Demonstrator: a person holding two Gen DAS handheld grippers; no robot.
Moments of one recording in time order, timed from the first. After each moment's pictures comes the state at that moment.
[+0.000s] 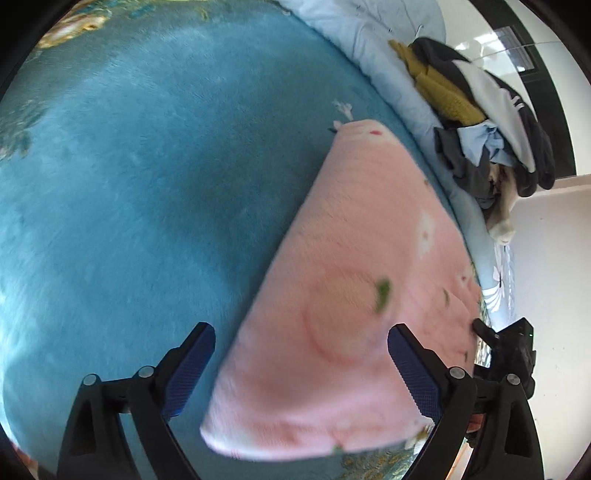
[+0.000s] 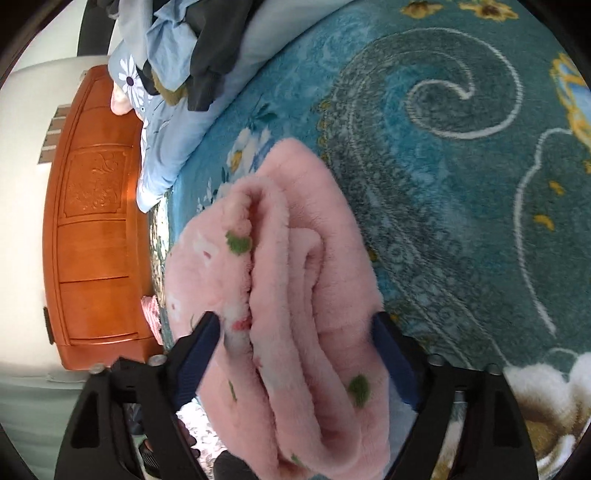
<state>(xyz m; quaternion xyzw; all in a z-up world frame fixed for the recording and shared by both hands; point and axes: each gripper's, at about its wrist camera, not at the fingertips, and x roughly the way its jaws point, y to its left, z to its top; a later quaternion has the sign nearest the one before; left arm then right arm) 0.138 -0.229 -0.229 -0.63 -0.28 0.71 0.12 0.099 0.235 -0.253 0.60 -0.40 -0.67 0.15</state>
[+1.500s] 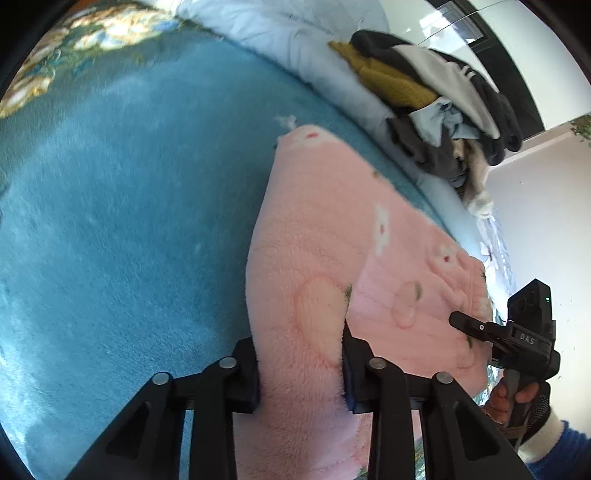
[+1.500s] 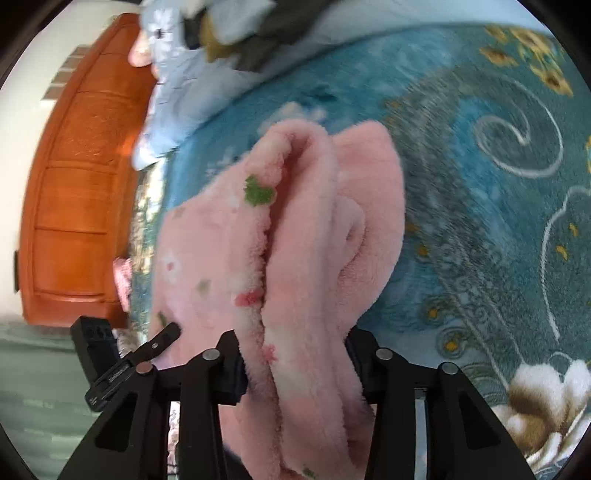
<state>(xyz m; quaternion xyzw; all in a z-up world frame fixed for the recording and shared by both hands) 0.143 -0.211 -0.195 -0.57 -0.21 0.77 0.19 0.098 0.189 -0.214 0.61 -0.30 -0.71 0.19</state>
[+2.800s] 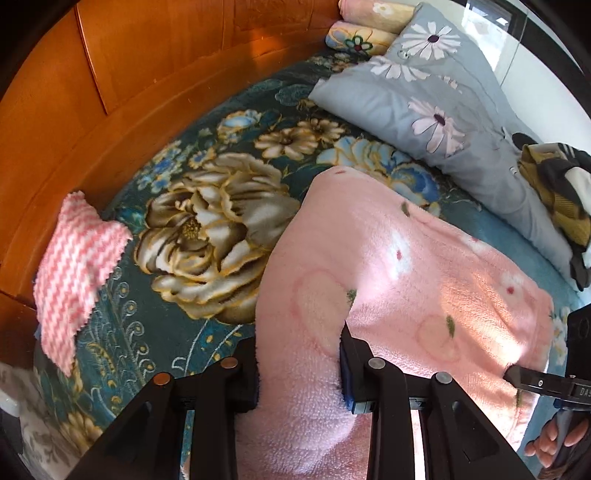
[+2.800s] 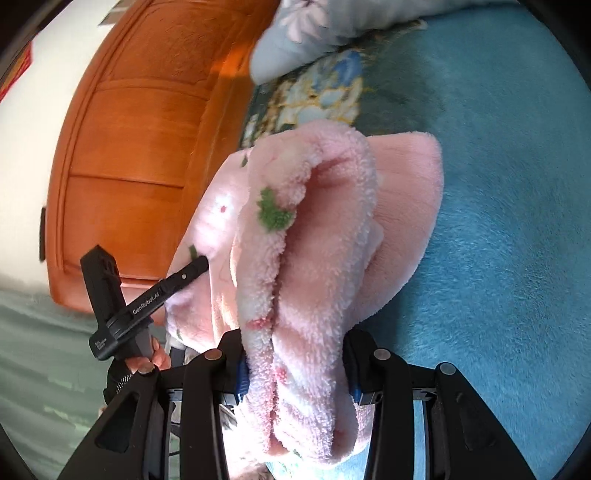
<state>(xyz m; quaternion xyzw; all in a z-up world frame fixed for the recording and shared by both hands) -0.049 -0.574 -0.150 -0.55 -0.03 0.84 0.01 -0.022 -0.233 -0.252 0.58 -0.34 -0.65 0.35</state>
